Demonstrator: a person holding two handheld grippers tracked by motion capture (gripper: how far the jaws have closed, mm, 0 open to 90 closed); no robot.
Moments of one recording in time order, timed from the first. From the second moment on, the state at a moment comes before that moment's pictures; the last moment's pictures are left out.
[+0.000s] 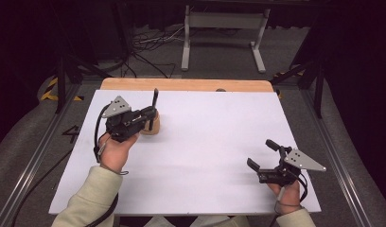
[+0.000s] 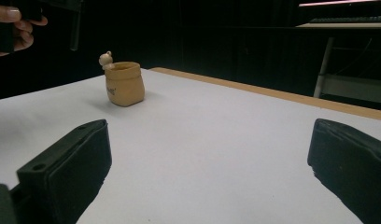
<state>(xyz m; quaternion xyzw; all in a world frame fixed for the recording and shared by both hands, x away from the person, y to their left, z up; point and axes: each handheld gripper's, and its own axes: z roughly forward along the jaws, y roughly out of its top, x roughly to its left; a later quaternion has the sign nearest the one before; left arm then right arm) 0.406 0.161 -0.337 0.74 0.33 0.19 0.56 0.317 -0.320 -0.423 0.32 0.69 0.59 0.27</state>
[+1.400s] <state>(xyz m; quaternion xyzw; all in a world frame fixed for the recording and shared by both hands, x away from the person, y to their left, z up) 0.450 0.155 -0.361 0.65 0.42 0.27 0.57 0.317 -0.324 -0.420 0.31 0.67 0.62 0.26</state>
